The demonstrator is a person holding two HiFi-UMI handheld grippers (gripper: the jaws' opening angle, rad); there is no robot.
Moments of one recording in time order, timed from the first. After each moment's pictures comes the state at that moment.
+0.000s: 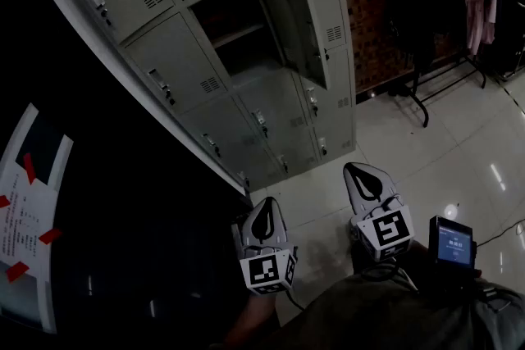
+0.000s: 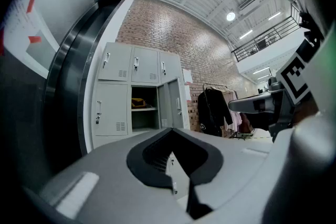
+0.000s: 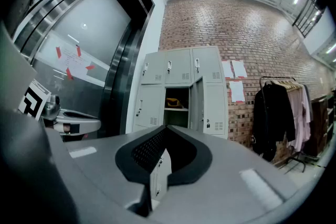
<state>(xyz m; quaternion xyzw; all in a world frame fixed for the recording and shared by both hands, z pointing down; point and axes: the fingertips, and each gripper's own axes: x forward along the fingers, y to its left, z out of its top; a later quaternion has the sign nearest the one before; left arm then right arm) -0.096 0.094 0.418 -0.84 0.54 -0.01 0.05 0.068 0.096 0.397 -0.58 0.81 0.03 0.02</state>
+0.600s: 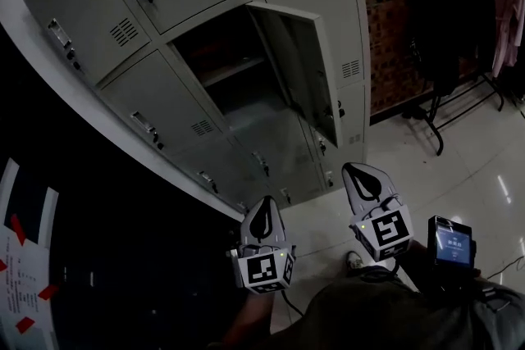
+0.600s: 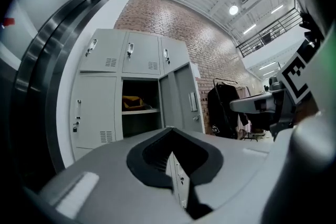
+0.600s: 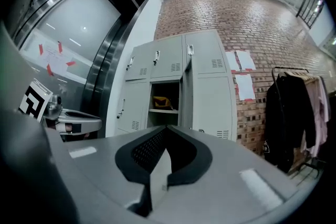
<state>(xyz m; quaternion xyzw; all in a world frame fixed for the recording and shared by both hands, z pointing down) -0.029 -0.133 0.412 -0.83 0.56 -0.02 0.06 0.136 -0.133 0.388 -0.56 0.83 0.02 0.02</state>
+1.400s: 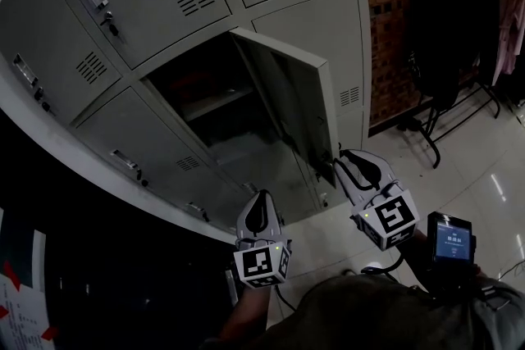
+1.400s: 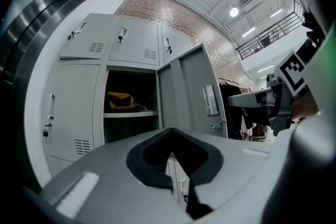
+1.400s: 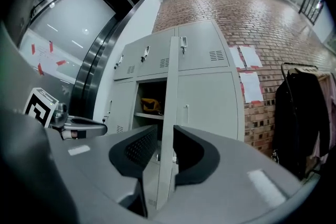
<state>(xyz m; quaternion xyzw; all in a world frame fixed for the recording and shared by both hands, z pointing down) 0.008 -0.275 0.402 -0.84 0.54 -0.01 0.05 0.173 -0.268 0.364 -0.54 0.84 0.03 0.03</state>
